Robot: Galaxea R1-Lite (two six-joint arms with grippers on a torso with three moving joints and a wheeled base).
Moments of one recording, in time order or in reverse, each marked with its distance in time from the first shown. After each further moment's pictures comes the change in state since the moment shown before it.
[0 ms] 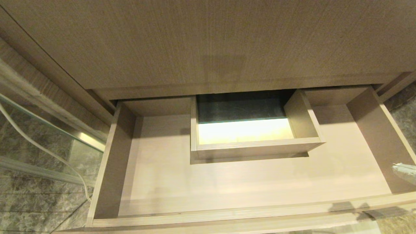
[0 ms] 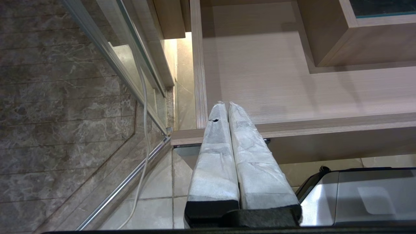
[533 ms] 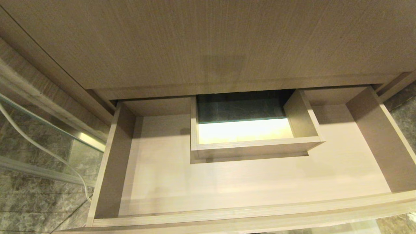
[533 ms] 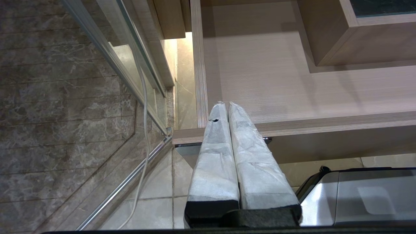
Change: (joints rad) left arm 0.000 0.000 0.000 0.000 0.000 0.000; right arm 0.034 -0.366 0.285 0.003 -0.050 0.239
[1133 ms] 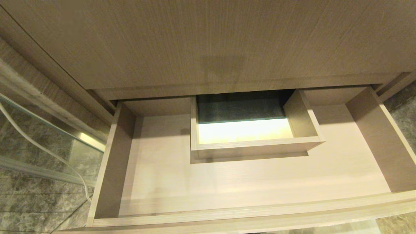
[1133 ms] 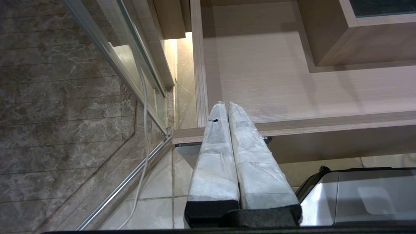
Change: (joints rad) left arm 0.000 0.000 0.000 0.000 0.000 0.000; right arm 0.049 -0.460 0.257 -0.052 -0.254 0.070
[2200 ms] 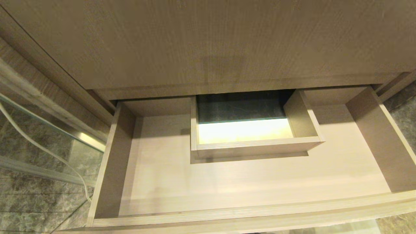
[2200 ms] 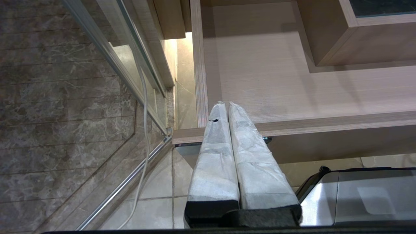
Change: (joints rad) left arm 0.000 0.000 0.000 0.000 -0.001 0.000; right arm 0.002 -0.049 0.031 -0.048 -0.008 0.043
